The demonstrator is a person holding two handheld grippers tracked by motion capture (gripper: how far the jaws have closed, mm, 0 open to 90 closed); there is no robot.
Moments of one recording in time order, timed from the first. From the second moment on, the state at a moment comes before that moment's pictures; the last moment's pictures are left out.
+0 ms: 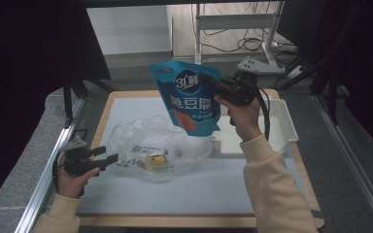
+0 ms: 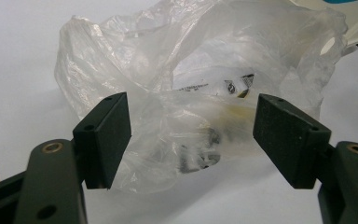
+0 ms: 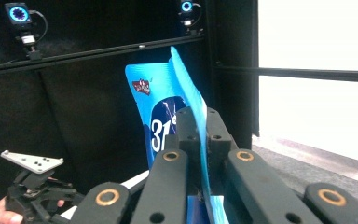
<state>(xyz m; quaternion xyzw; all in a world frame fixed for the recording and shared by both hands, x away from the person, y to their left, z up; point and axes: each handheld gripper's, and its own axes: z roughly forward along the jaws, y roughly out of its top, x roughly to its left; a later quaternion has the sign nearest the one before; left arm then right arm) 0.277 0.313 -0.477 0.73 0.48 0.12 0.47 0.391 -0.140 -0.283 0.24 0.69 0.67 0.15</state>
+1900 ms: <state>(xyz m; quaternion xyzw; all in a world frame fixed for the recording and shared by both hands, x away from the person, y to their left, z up) 0.280 0.312 -0.484 0.73 0.49 0.12 0.46 0.411 -0.248 -0.285 0.31 0.66 0.65 0.21</state>
